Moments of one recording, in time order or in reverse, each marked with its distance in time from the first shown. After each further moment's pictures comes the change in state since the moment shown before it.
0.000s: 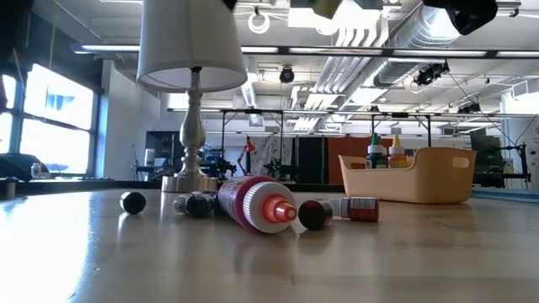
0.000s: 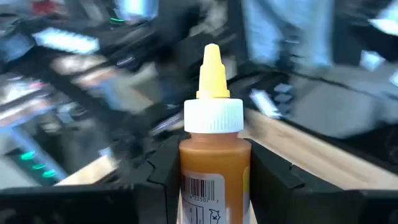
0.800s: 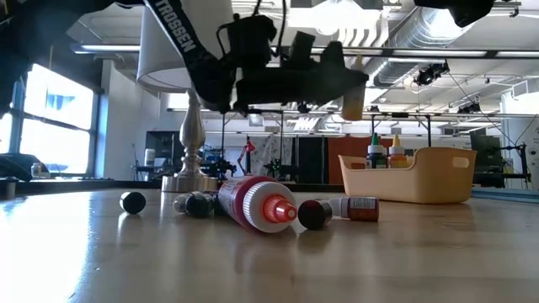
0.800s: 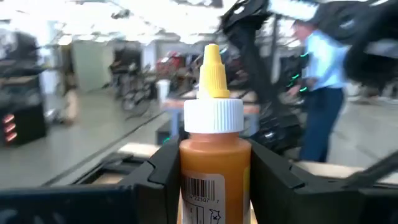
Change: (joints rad) left arm -0.024 0.362 -0.365 1.176 -0.726 -0.487; right arm 0.000 0.000 0.000 0.022 0.098 -0.113
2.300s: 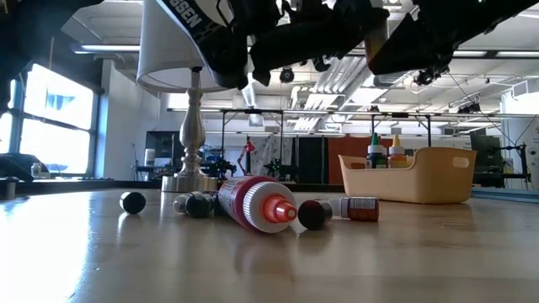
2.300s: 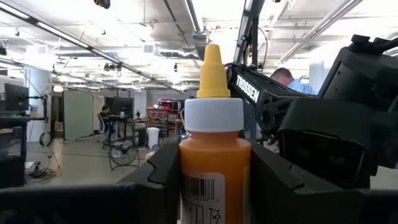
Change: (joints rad) left arm -0.112 0.001 0.137 0.094 -0.033 0.040; right arm -0.359 0.084 -0.001 -0.072 0.010 0.158
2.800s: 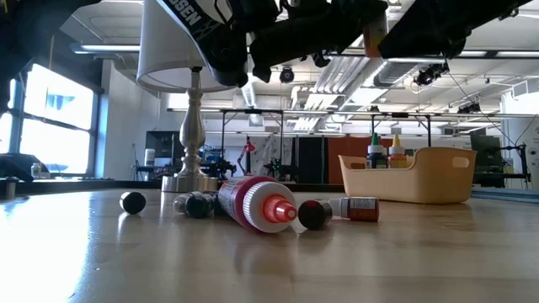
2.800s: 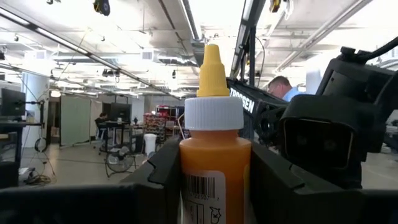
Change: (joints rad) left arm -0.001 -0.002 0.001 0.018 0.003 -0.009; right arm 0.076 -0.068 -0.001 0.015 0.101 0.003
